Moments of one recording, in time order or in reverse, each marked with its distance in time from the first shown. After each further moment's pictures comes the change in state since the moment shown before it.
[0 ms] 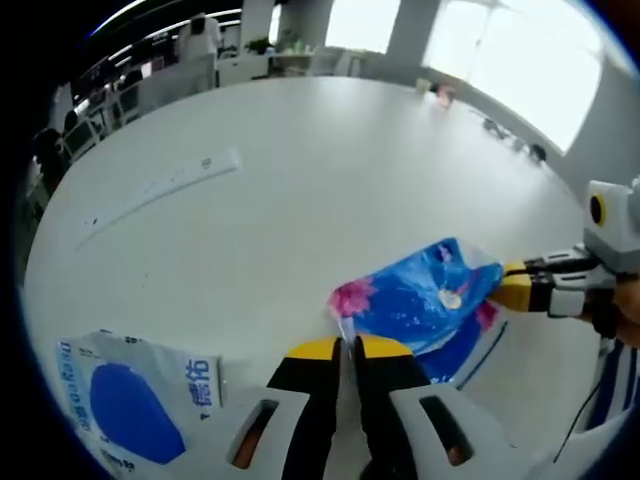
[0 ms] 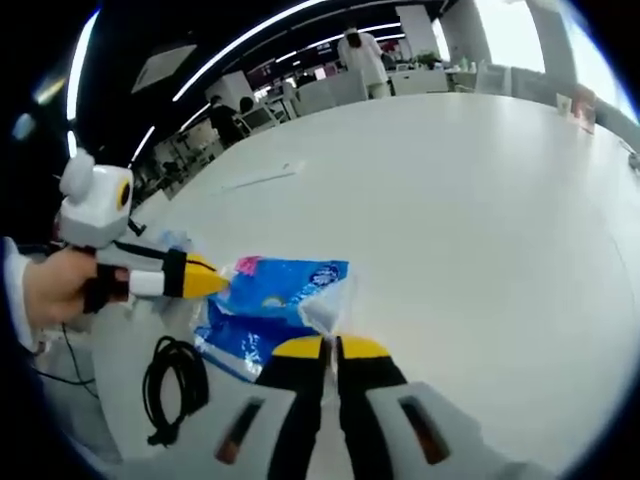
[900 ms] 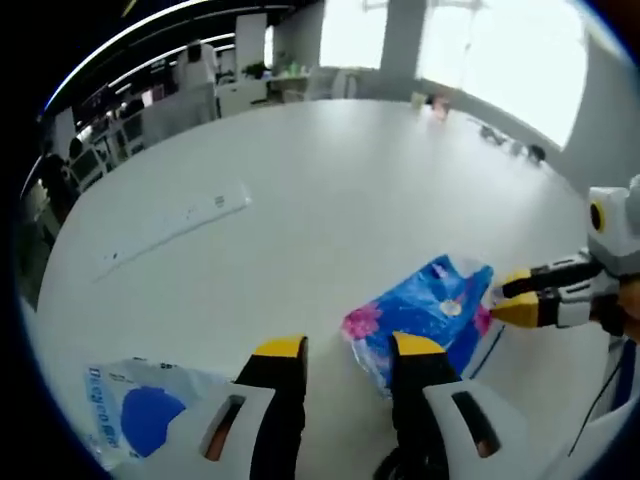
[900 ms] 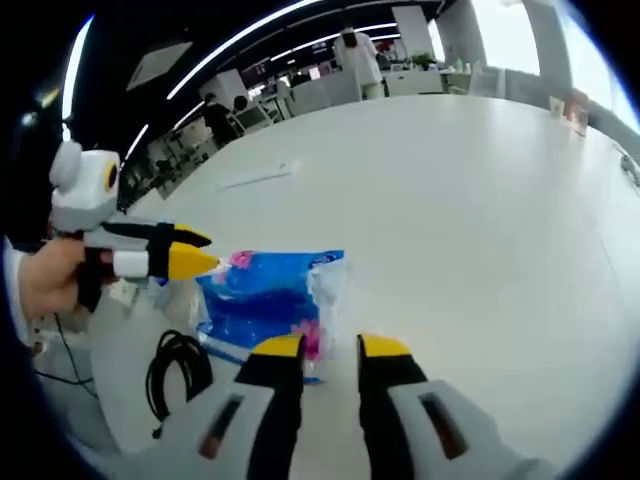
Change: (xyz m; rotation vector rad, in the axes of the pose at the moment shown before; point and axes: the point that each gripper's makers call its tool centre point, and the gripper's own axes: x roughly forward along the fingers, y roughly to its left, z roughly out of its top) left arm -0.028 0.002 0.027 0.069 -0.105 0.042; right arm -0.020 0.001 0.001 -0.005 -0.007 -0.033
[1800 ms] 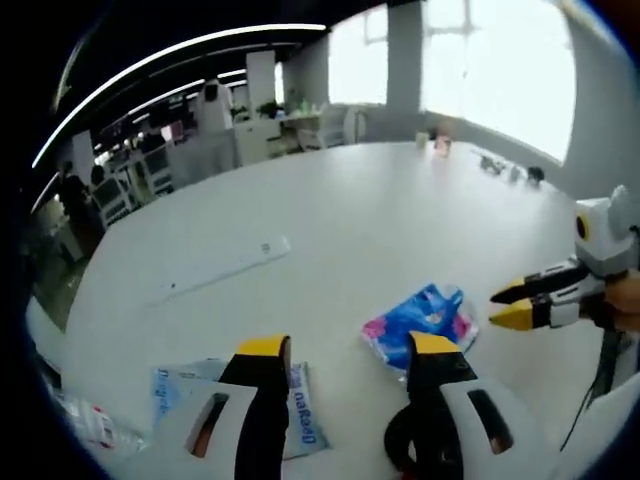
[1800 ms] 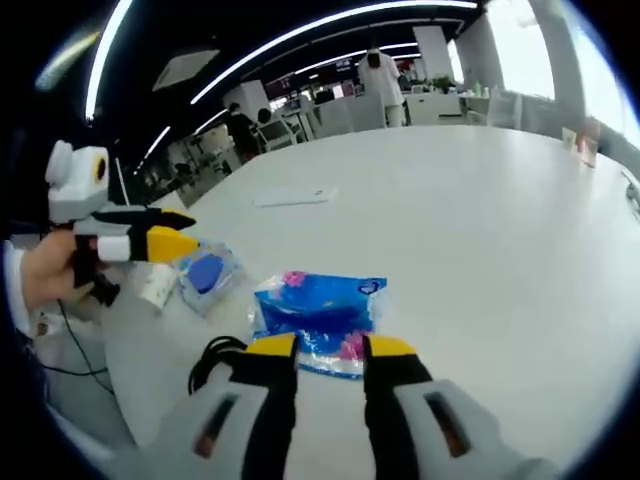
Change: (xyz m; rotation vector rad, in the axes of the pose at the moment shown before) left arm -0.095 0.016 0.023 0.036 -0.154 0.082; right arm -0.039 0.042 0.020 -0.075 -0.069 0.058
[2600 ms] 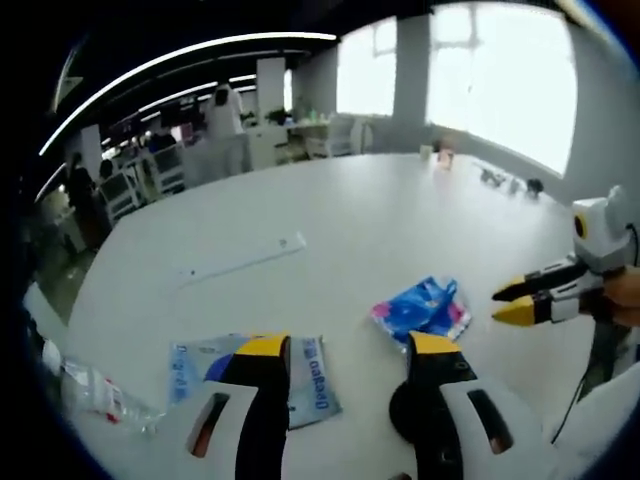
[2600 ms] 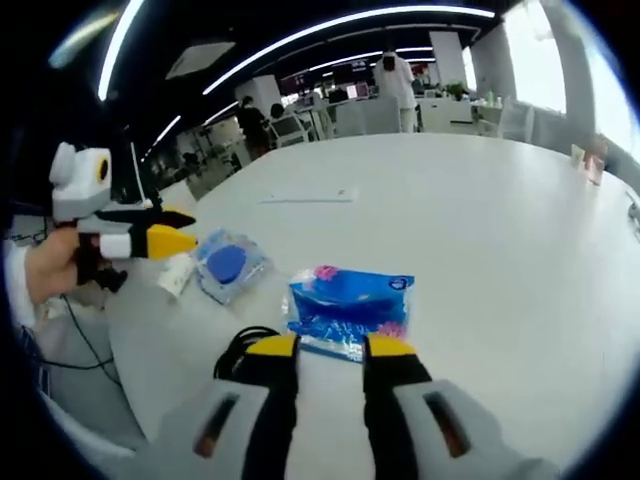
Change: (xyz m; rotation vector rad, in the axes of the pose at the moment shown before) left arm -0.036 0.013 -0.019 -0.039 -0.028 0.001; right arm -0.015 0.032 -0.003 -0.056 0.009 0.010
